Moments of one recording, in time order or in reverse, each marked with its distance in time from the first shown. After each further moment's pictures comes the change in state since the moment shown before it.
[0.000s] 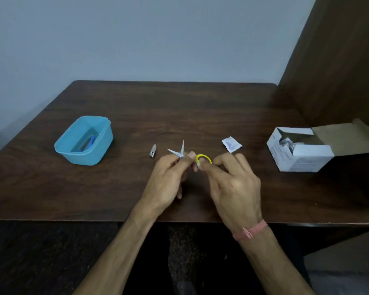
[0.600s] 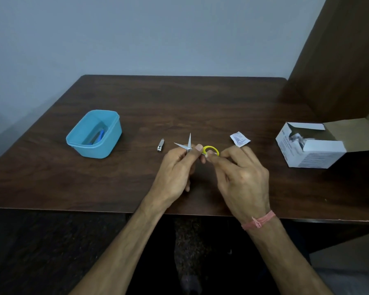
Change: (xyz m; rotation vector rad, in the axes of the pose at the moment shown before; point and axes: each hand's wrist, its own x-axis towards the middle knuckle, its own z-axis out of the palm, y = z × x) left_hand -0.002 0.001 -0.001 0.016 0.025 0.010; right_hand 0.003 0.004 0.005 0.007 0.033 -0.036
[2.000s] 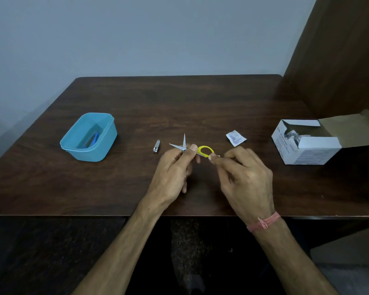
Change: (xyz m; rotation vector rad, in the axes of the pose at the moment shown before) left_hand 0.000 0.000 0.001 0.014 -0.012 -0.013; right_hand -0.006 0.012 -0.005 0.060 -0.006 0.061
